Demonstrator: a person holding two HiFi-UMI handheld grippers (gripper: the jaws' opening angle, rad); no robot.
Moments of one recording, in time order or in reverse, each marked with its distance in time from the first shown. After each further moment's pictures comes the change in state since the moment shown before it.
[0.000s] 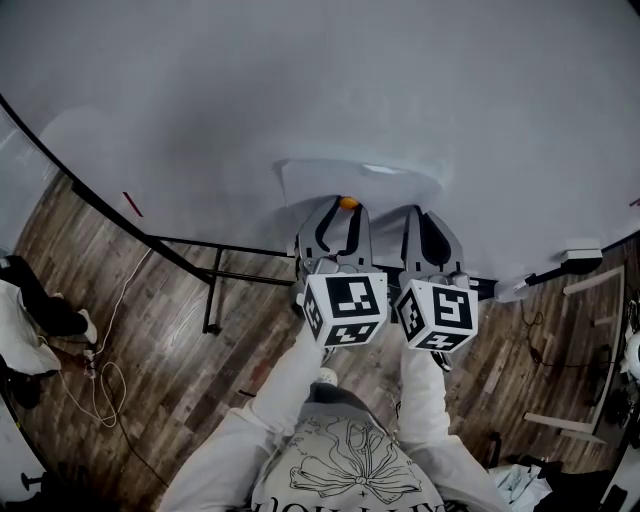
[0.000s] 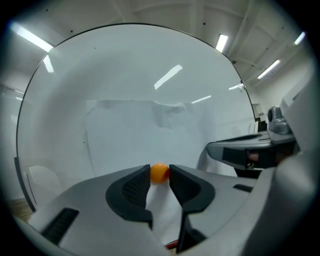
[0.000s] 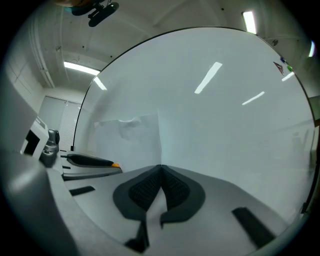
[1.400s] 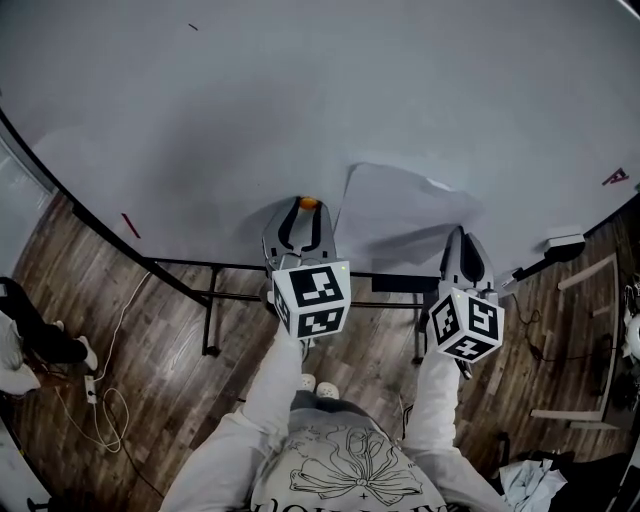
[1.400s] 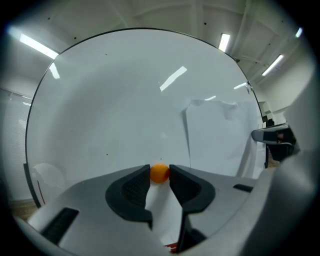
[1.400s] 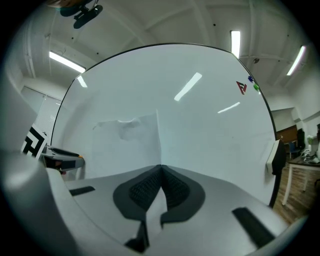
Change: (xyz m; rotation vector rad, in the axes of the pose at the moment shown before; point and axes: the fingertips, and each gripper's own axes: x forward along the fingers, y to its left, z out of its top) left arm -0.011 0.039 0.013 0.001 -0.025 0.079; right arm -0.067 -0.092 0.011 0.036 -0.035 -0.260
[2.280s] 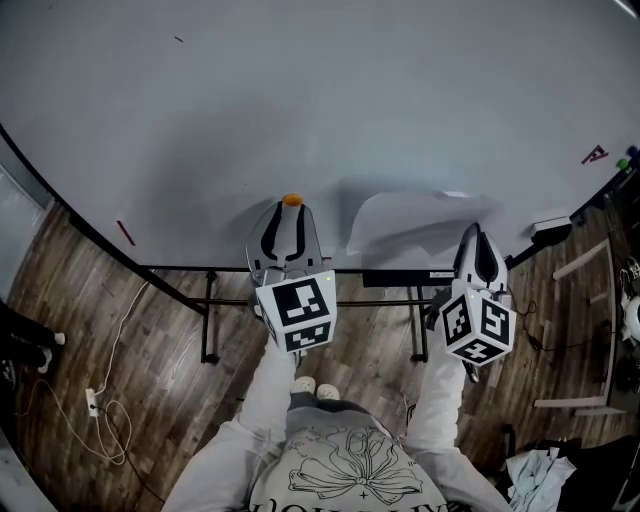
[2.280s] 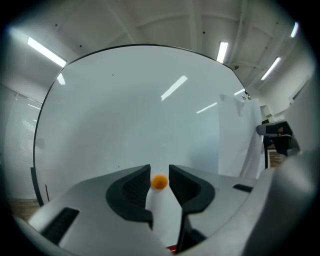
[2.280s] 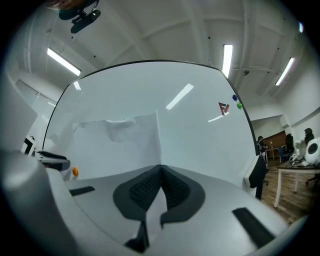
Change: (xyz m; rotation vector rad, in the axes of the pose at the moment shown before) left arm -0.037 -0.001 0.024 -0.012 -0.098 0.025; right arm -0.044 -0.037 0.037 0.006 -0.087 -0.113
